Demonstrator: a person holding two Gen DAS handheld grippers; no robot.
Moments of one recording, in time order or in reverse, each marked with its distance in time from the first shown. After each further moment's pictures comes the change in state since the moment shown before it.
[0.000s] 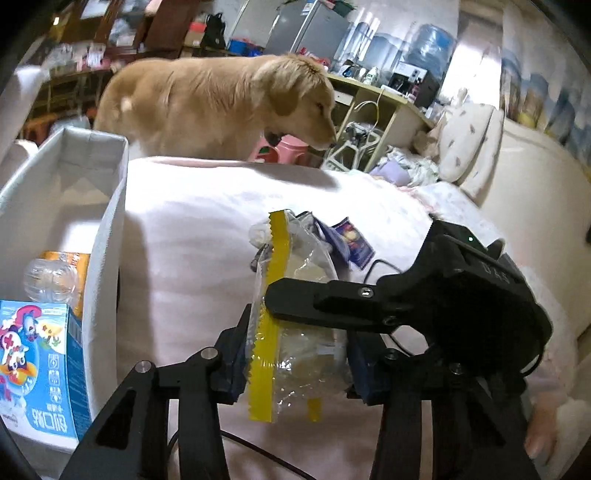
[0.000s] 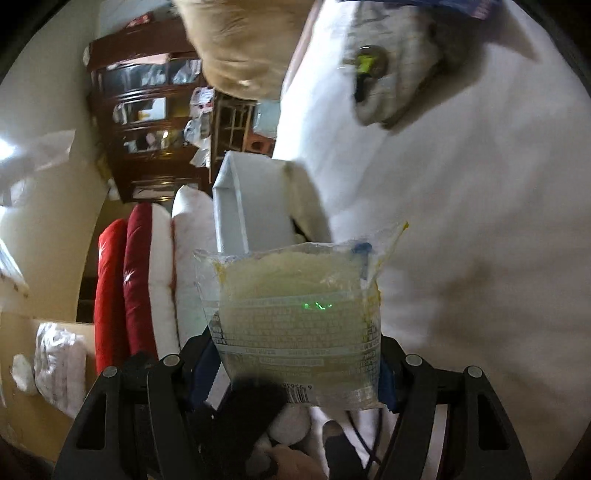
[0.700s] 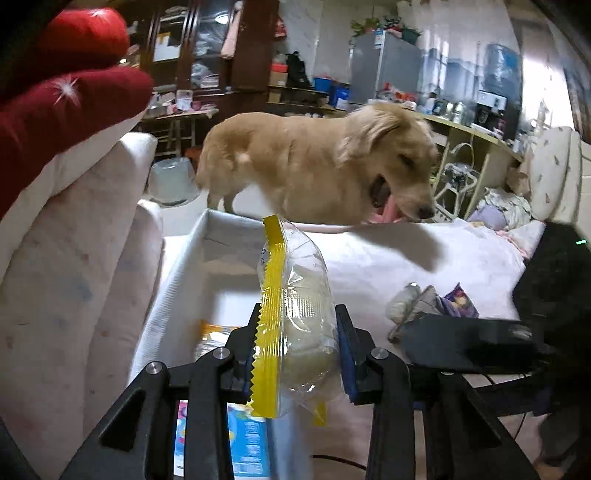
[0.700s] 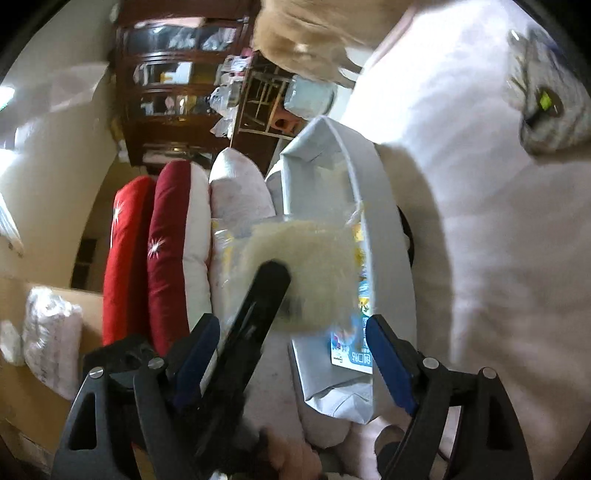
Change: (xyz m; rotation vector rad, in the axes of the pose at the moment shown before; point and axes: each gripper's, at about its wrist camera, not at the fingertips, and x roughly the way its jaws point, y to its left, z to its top) left arm -0.073 0.045 0.050 -0.023 -0.146 0.439; right arm 0.043 0.106 -0.018 -0.182 0.079 -0.040
